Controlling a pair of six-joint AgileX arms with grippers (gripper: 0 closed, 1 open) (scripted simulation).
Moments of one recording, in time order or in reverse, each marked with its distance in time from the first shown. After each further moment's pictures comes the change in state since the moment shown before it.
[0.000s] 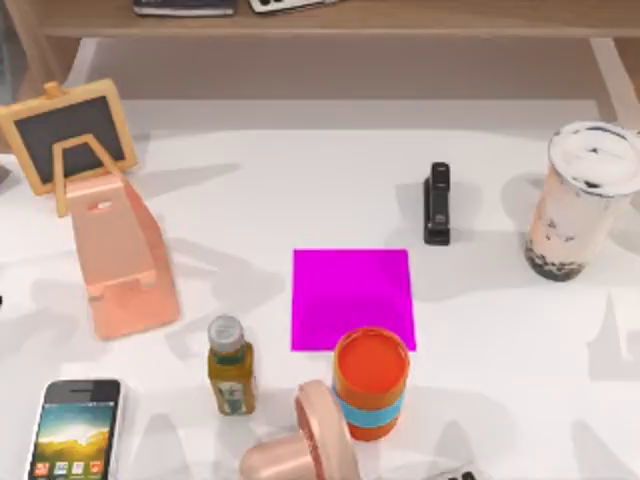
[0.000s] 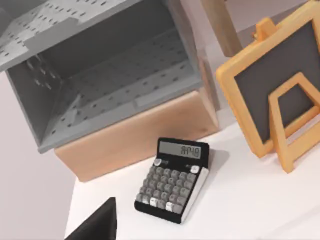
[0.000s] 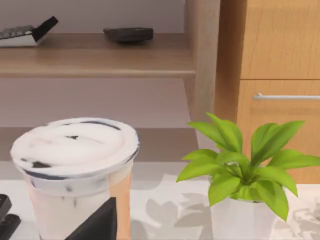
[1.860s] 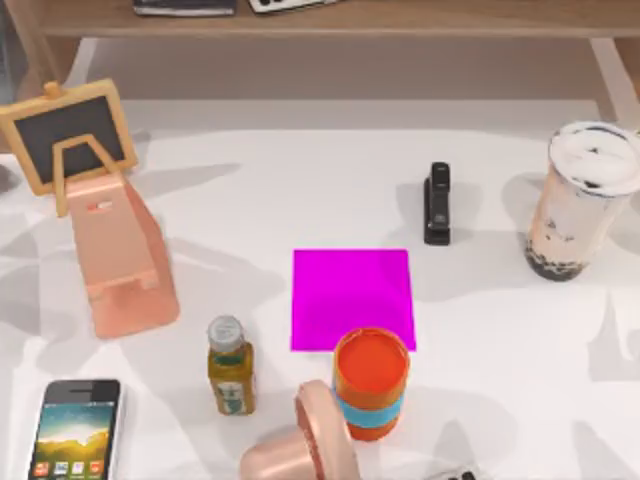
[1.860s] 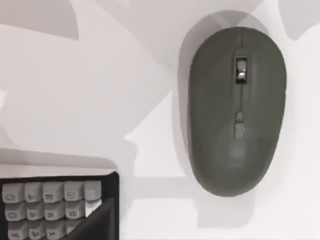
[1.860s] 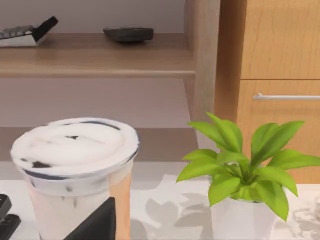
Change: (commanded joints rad) left arm 0.273 1.655 1.296 -0.931 0.033 2.019; right arm 0.000 0.000 0.000 0.000 0.000 0.000
